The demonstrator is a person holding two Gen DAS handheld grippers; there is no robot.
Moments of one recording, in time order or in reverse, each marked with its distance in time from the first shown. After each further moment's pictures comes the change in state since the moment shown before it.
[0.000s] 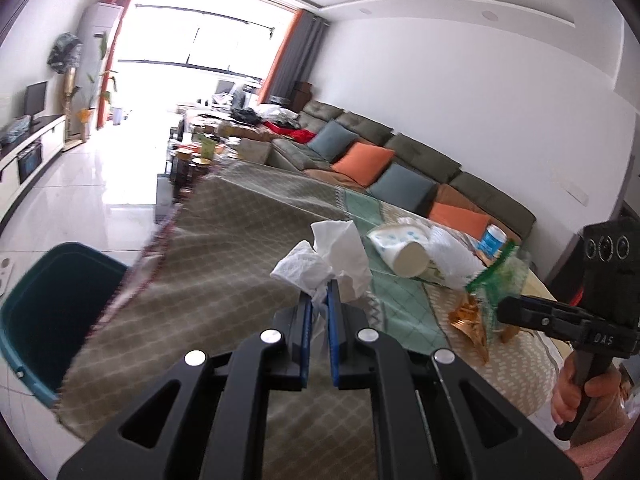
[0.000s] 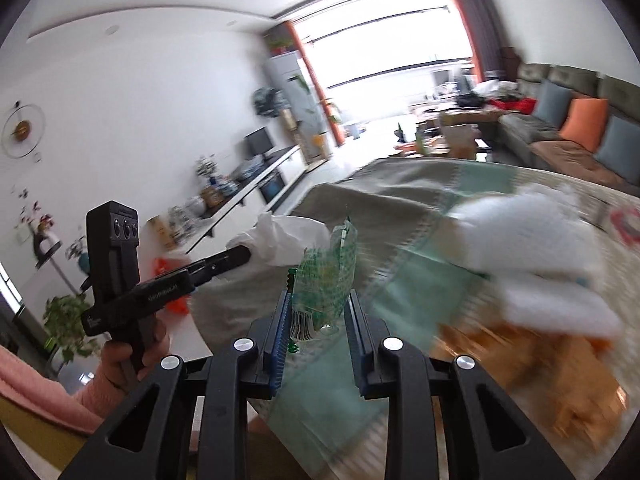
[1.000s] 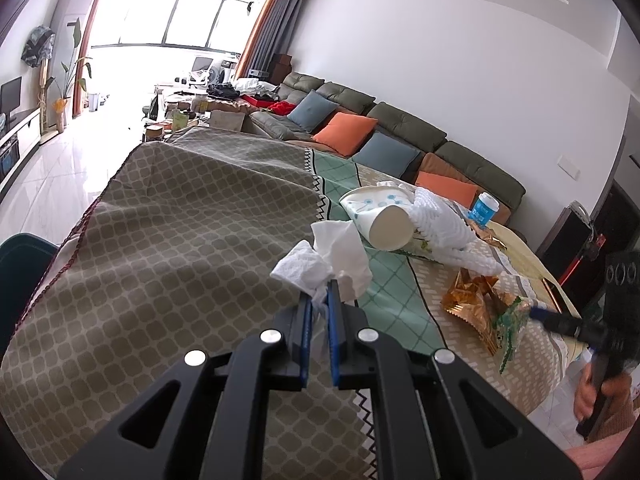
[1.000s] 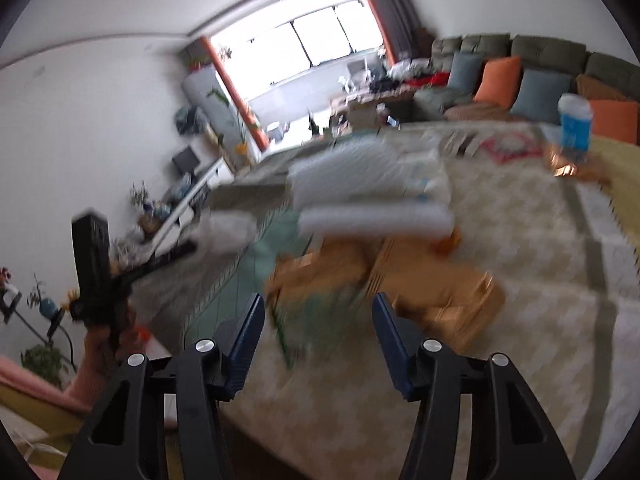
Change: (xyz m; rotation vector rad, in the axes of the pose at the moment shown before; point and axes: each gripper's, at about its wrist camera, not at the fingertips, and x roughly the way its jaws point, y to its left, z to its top) left arm 0.065 -0.037 -0.011 0.045 0.116 -0.074; right arm -0.100 -0.058 -0.076 0.239 0.003 -0.283
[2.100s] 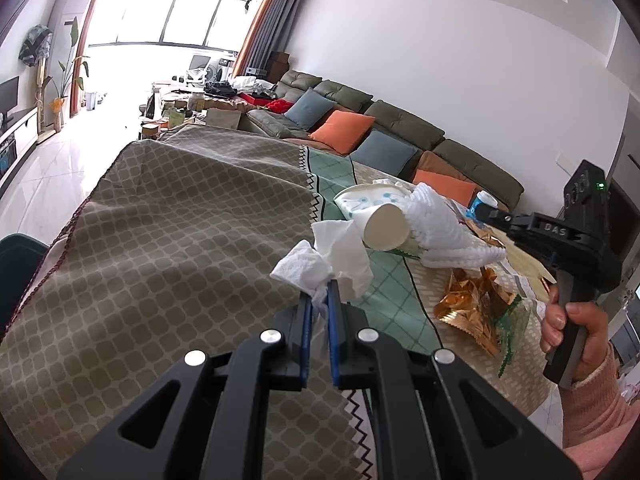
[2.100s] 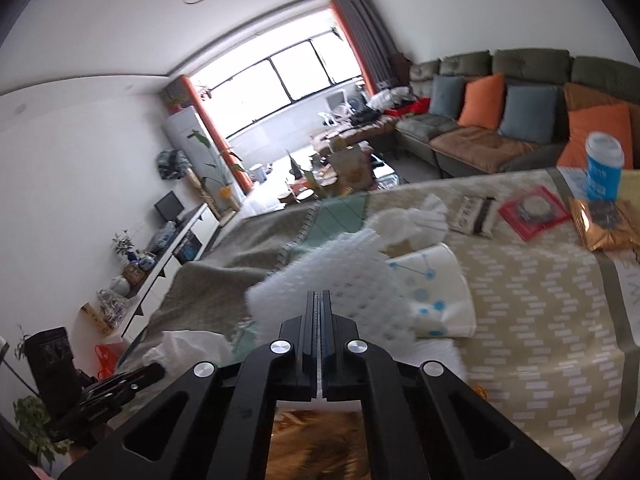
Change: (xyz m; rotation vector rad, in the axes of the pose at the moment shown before) left arm 0.005 -0.007 0.001 0.001 0.005 -0.005; right arm 0.049 -0.014 0.092 0.051 -0.191 -0.013
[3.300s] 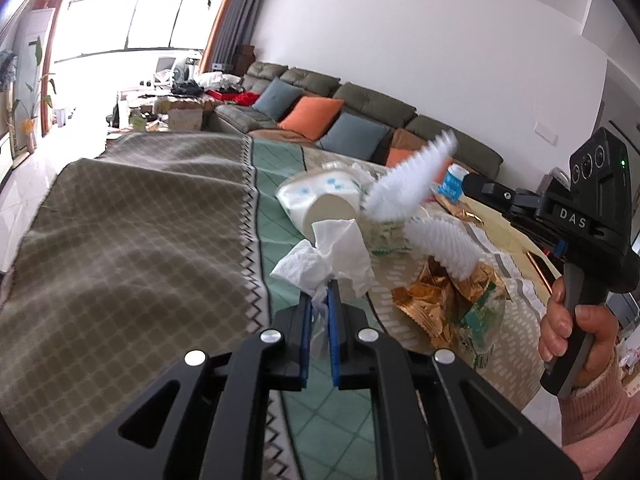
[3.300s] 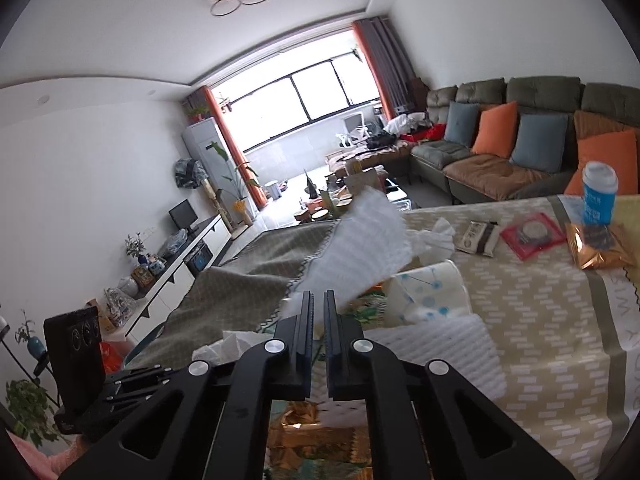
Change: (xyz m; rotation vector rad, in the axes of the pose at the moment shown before) left arm 0.026 -0.042 0.006 0.098 0.044 -0.060; right arm -0.025 0.015 -0.007 -0.053 -0.070 0.039
